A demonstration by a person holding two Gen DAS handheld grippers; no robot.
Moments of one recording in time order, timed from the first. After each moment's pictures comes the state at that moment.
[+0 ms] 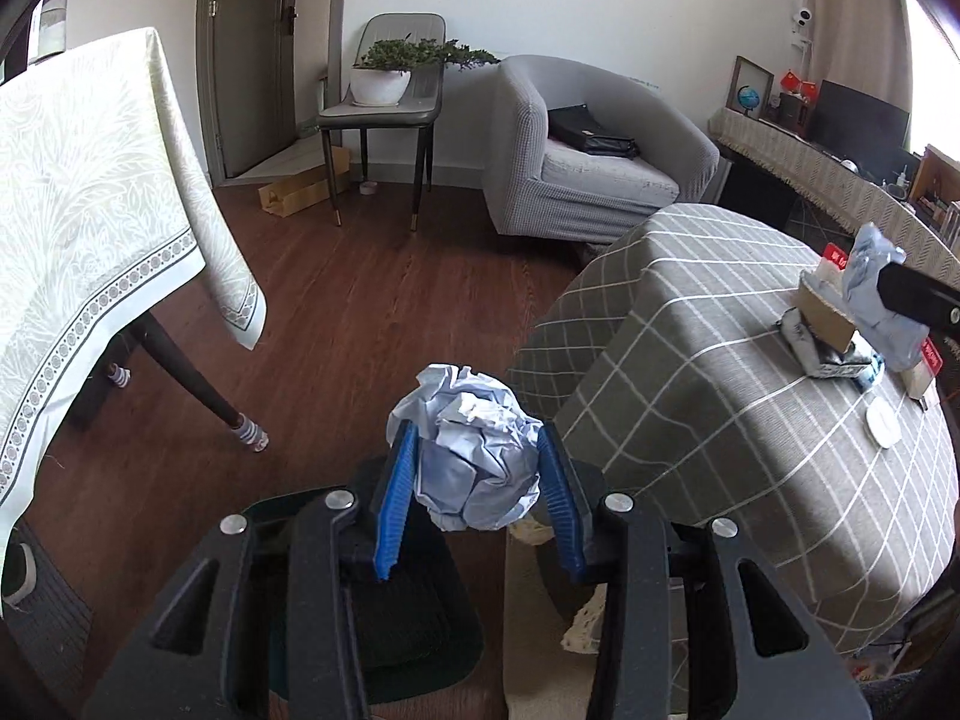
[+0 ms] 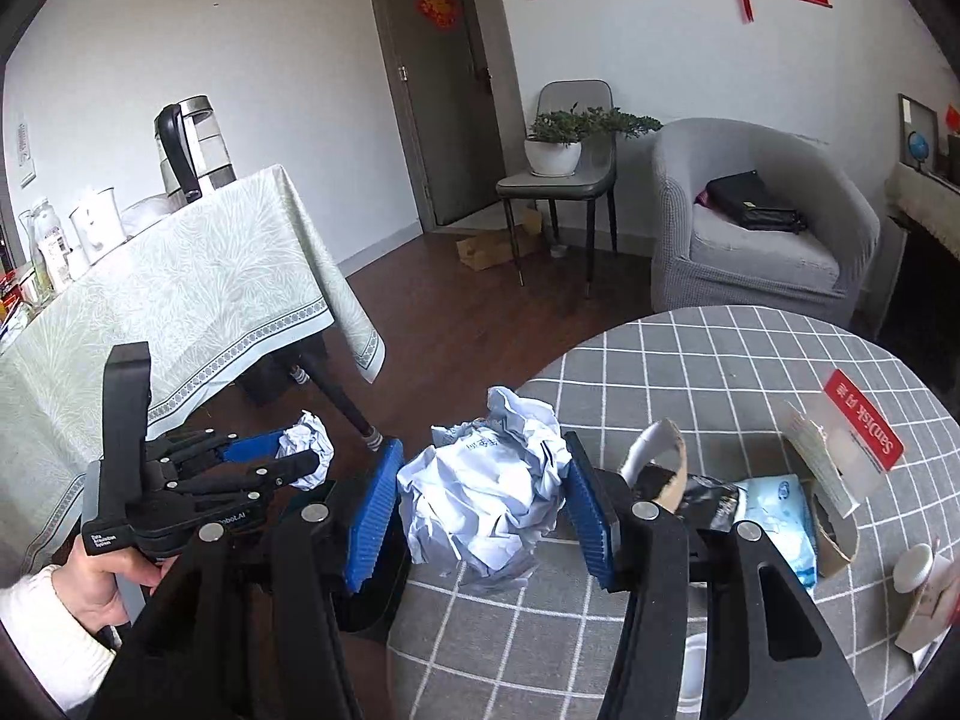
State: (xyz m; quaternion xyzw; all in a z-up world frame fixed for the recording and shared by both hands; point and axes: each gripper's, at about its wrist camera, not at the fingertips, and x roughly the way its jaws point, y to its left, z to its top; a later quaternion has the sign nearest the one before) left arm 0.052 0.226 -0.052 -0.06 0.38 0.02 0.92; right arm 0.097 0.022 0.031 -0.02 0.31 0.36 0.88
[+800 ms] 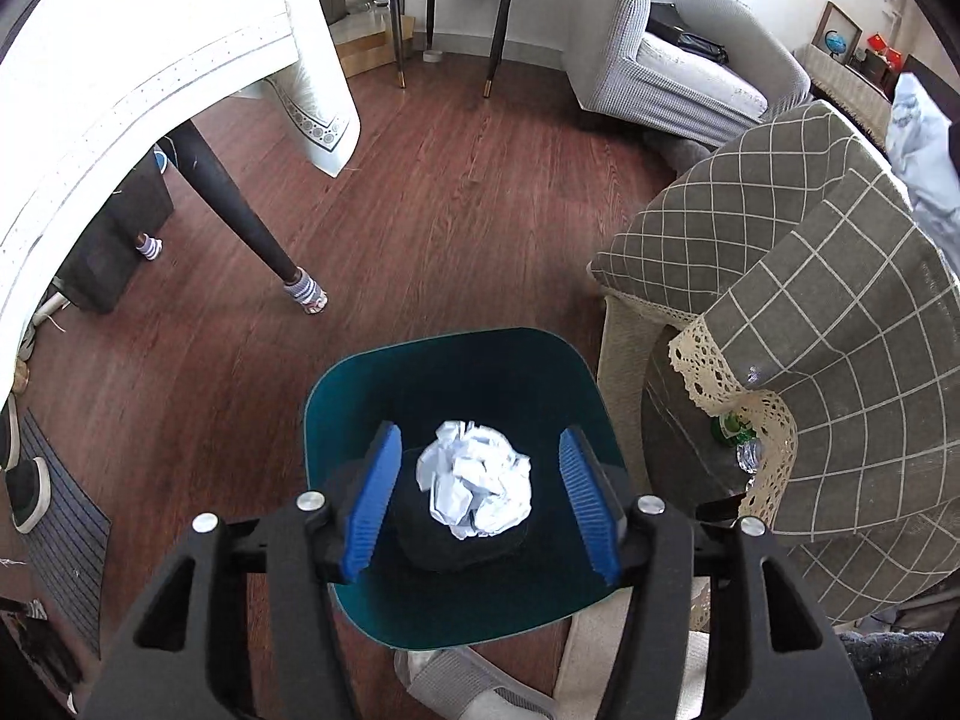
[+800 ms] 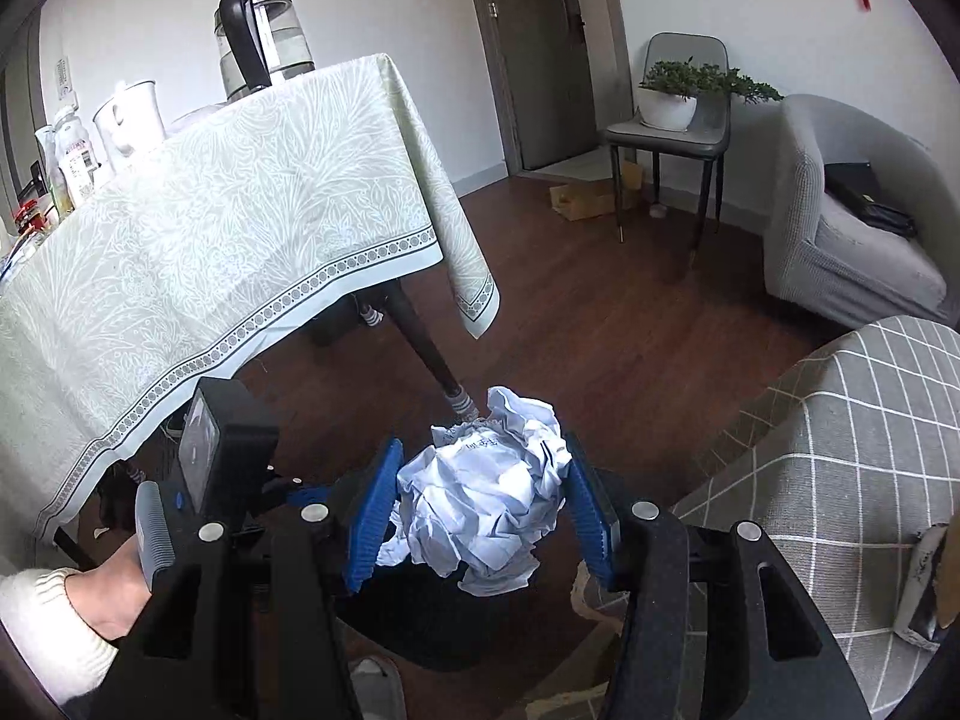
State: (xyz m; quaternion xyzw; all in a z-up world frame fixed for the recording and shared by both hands) left arm 0.037 0.326 -0.138 -0.09 0.50 0.06 0.86; right arm 0.099 0.175 -0.023 -0.07 0.36 0.43 0.83
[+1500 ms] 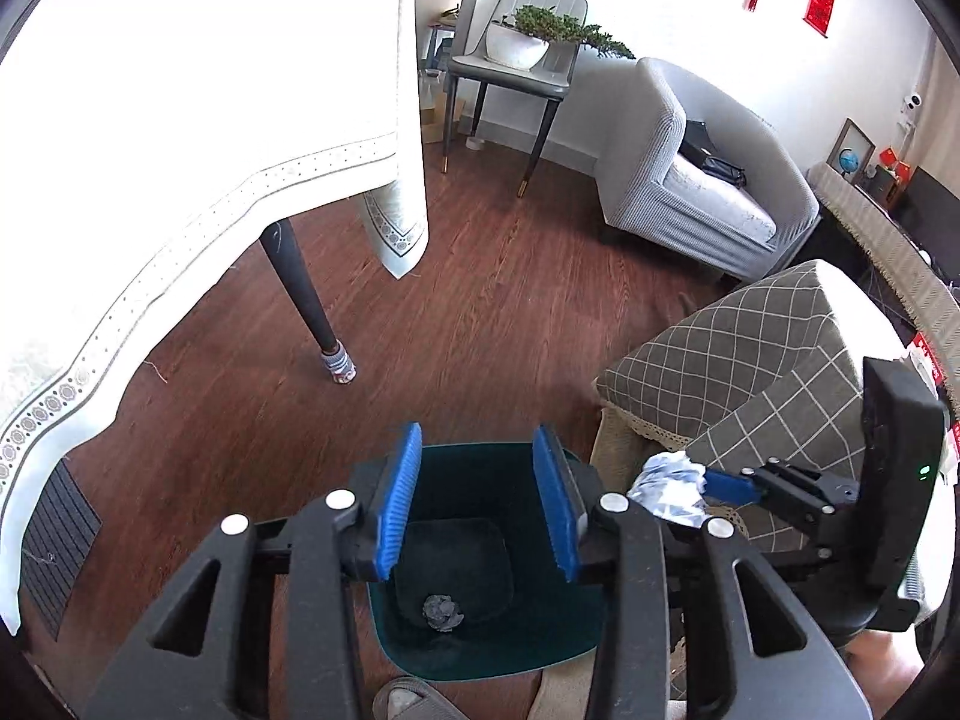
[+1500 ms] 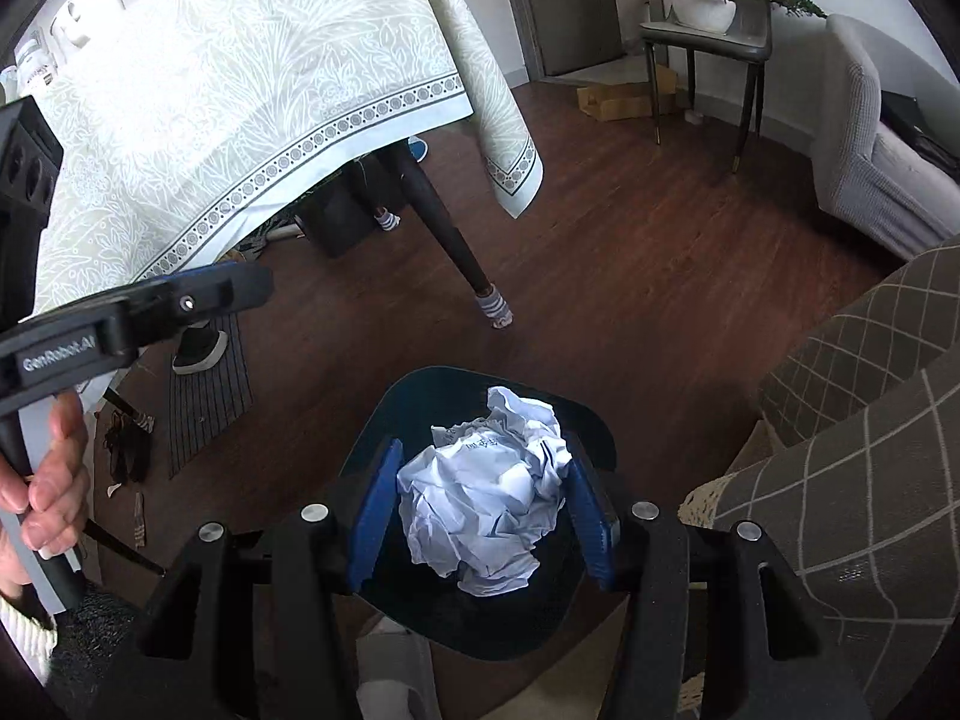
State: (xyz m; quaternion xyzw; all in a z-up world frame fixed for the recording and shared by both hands) left arm 0.013 0.371 -0.064 -0.15 0.40 0.10 0.90; right arm 0.092 0.244 -0.121 -0.10 0.46 0.44 0.77
